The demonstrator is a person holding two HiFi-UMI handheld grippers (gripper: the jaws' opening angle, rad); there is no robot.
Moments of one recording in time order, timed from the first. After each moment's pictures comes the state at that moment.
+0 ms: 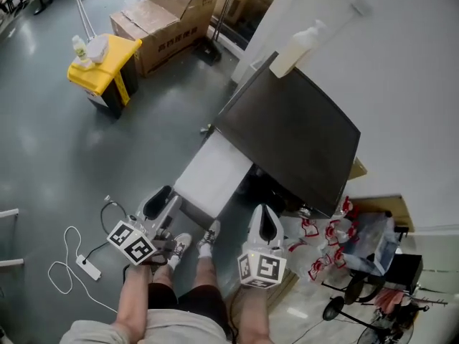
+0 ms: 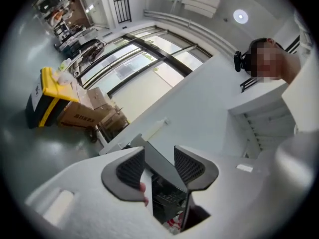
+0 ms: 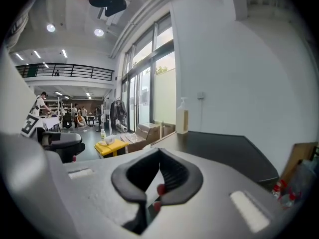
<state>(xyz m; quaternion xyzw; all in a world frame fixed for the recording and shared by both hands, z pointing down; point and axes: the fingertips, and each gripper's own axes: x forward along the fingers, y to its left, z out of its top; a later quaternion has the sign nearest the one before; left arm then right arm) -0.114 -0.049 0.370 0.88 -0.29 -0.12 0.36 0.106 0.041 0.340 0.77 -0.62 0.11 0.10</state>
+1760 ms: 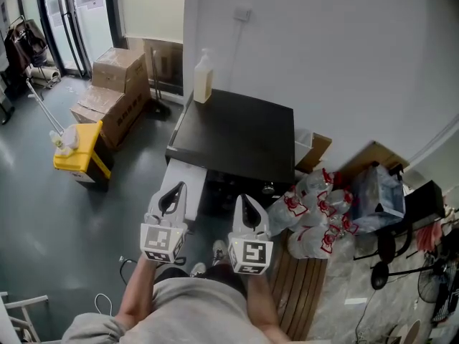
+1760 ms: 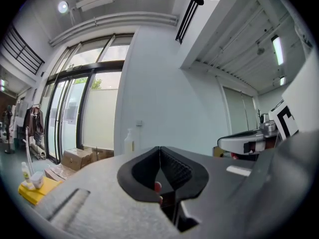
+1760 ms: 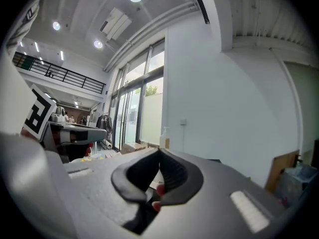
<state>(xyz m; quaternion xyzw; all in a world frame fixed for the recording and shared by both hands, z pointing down) 0.009 0.022 0.199 0.97 -0.24 0.01 -0.02 0.125 0.135 0.213 0.83 -0.56 0.01 0.04</state>
